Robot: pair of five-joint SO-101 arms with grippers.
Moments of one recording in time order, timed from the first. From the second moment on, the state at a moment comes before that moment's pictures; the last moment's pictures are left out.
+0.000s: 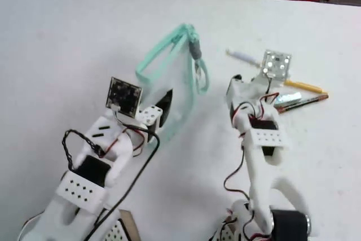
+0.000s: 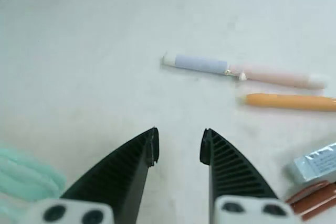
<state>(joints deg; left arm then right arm) 19.6 -63.4 75.3 18.9 2.2 -1.3 -19.8 58.9 6.1 -8.4</state>
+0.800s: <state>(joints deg) 20.3 -63.4 75.3 18.8 2.1 1.4 -14.7 54.9 6.1 -4.4</state>
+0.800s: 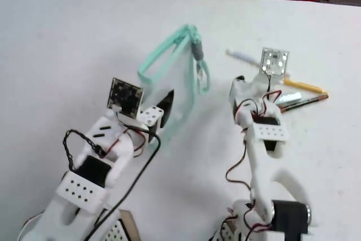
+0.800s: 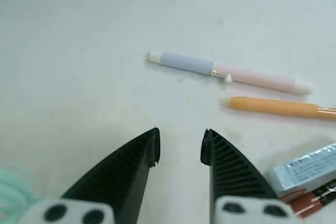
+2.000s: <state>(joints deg) 20.4 -63.4 75.3 18.8 2.1 23.7 26.7 2.1 39.8 -38.6</state>
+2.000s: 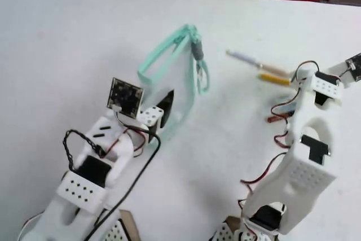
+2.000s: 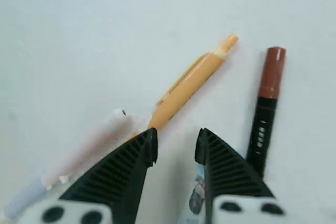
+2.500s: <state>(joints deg) 20.4 -63.4 75.3 18.8 2.1 25.0 36.4 -9.8 44.0 -38.9</state>
